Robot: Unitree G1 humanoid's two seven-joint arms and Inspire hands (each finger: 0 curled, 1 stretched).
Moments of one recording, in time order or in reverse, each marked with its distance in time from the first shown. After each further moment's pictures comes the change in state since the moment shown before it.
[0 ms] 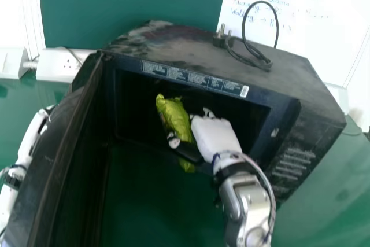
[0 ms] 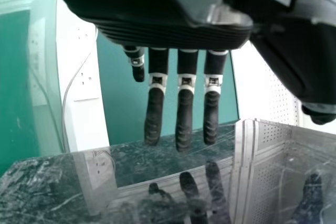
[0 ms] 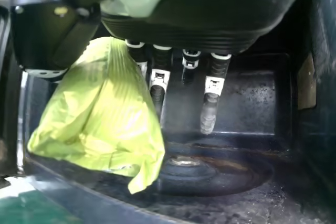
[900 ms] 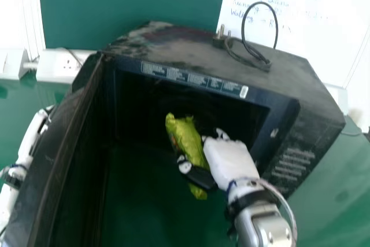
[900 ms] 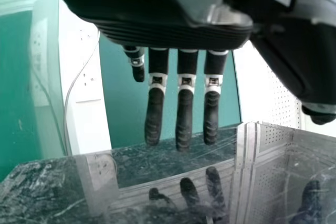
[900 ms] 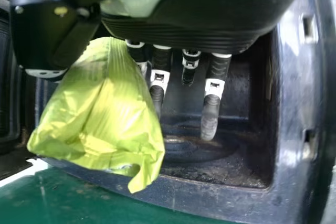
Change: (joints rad) left arm -0.012 0.005 0.001 0.031 -0.013 -0.004 -0.003; right arm 0.204 0.106 -0.079 -0.375 -0.144 -0.044 0.327
